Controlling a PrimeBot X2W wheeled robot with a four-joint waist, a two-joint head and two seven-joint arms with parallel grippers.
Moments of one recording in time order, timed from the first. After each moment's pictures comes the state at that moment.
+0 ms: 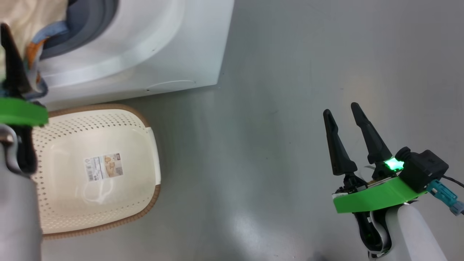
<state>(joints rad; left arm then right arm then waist) -0.80 0.22 0.08 0.58 -0.30 -0.13 -0.26 -0.27 -0.06 0.11 0.03 0.34 0.13 -0.26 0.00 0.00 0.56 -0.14</state>
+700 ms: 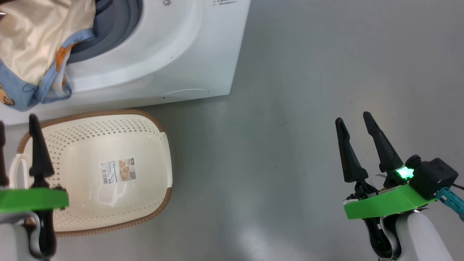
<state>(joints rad) -0.37 0.15 0.17 0.28 -0.27 -0.13 -0.26 -0.22 -0.09 0.08 0.03 0.34 0.13 -0.26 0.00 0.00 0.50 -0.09</state>
